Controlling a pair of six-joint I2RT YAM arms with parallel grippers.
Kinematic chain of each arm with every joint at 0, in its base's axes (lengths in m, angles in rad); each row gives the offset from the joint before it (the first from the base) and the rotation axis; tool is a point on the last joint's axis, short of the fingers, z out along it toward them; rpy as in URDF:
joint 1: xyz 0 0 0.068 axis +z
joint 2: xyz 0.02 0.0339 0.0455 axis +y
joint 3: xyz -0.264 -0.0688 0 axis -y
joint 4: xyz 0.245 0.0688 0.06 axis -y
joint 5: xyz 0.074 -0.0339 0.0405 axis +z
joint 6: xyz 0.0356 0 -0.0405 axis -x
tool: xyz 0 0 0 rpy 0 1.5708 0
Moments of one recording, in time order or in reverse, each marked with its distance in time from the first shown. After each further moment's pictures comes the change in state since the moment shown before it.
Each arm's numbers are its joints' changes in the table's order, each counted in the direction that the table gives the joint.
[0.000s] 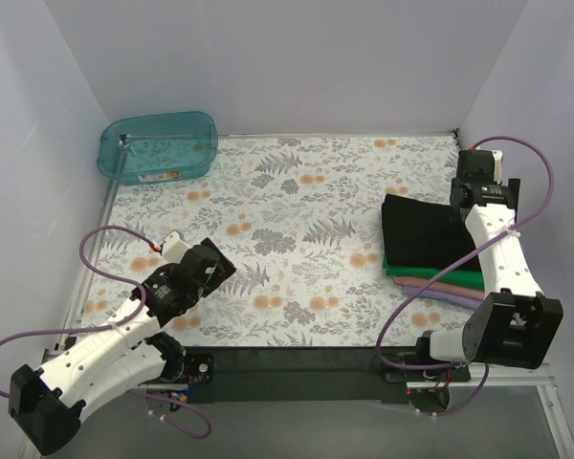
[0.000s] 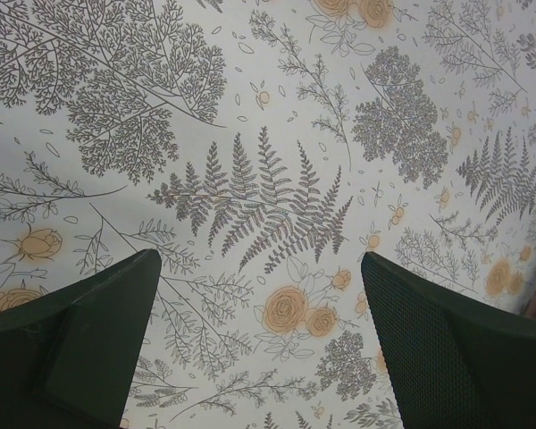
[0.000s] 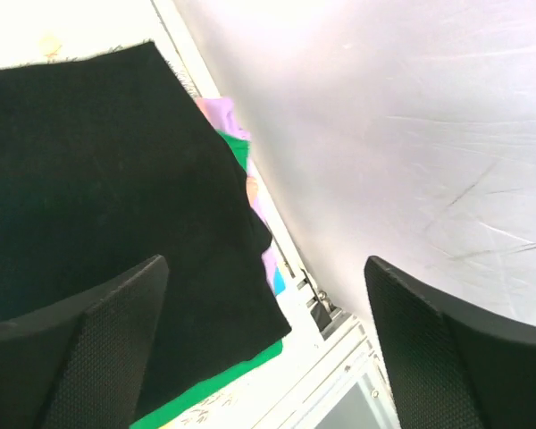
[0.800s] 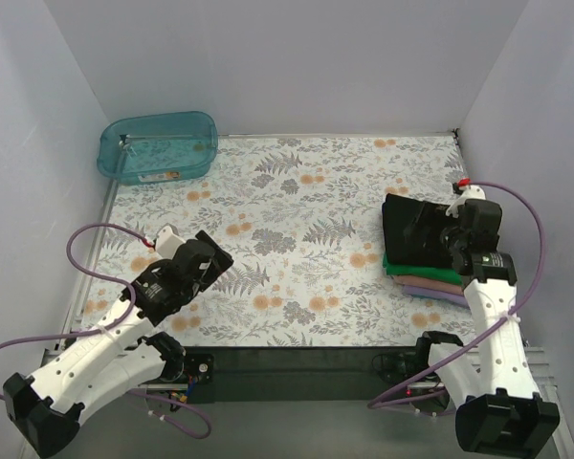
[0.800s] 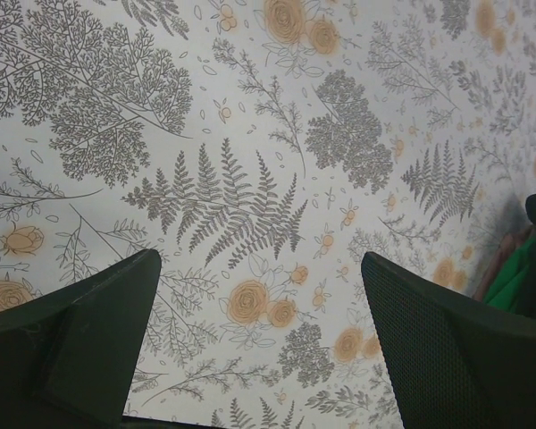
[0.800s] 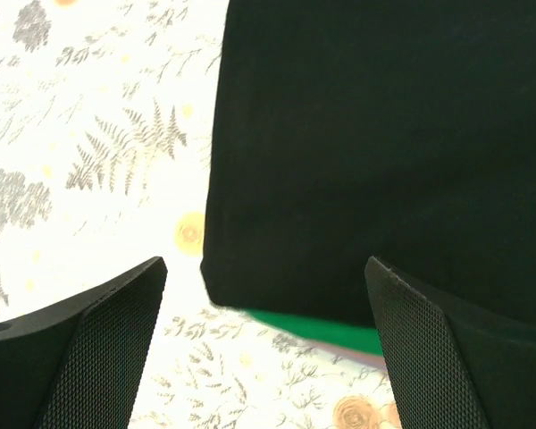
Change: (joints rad) left arm 0.000 -0.021 0.087 -0.064 0.010 0.018; right arm -0.004 -0.465 -0.365 0.159 0.810 -0.254
